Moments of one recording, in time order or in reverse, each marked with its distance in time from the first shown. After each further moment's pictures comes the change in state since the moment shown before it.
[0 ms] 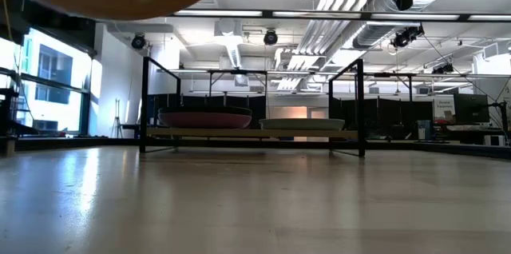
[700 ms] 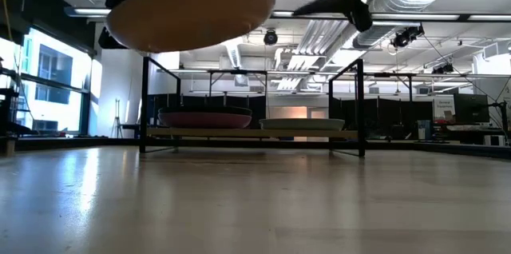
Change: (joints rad) left arm 0.401 0.159 0.093 0.024 0.116 0.389; right arm -0.061 0.451 0.208 0.063 -0.063 0.370
